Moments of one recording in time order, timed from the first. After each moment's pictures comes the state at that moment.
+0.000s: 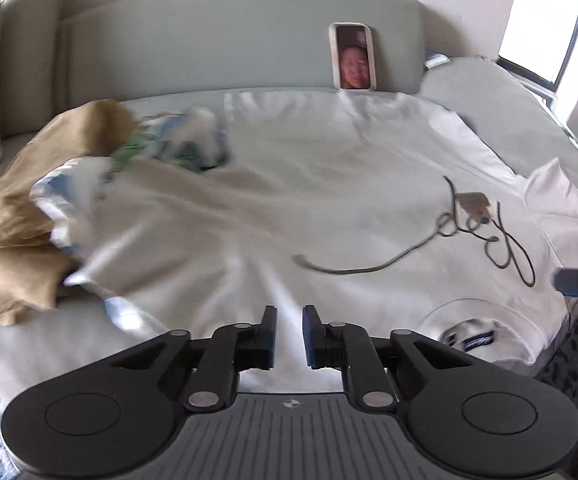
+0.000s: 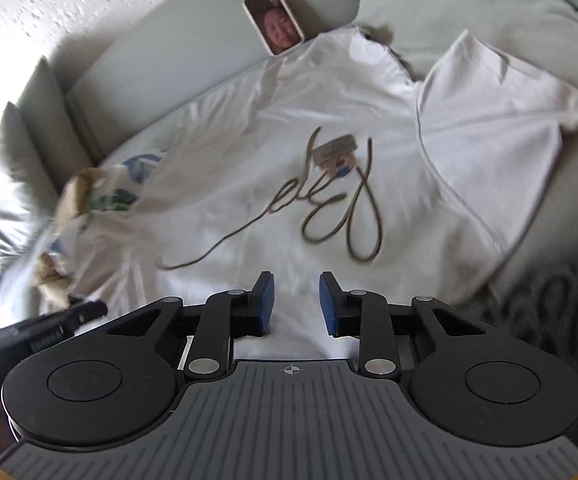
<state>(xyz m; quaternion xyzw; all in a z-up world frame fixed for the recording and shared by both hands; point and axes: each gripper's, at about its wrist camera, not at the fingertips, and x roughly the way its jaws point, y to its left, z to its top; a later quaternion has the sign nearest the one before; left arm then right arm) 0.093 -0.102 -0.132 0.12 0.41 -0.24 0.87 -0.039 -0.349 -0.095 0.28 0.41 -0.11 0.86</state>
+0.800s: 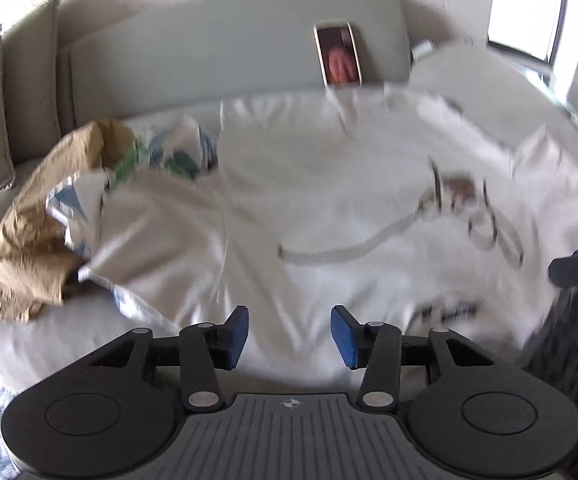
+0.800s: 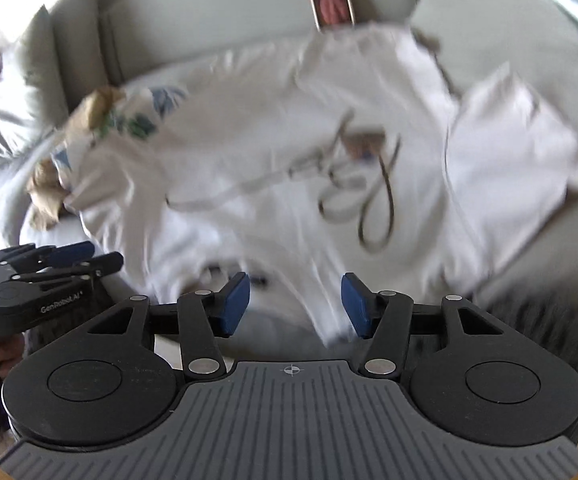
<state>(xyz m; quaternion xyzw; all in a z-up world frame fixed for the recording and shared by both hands) 0.055 -0.105 -0.108 0.13 0.39 -0.24 0.88 -0.047 -0.321 -0.068 0.17 0.45 -0.05 0.87</state>
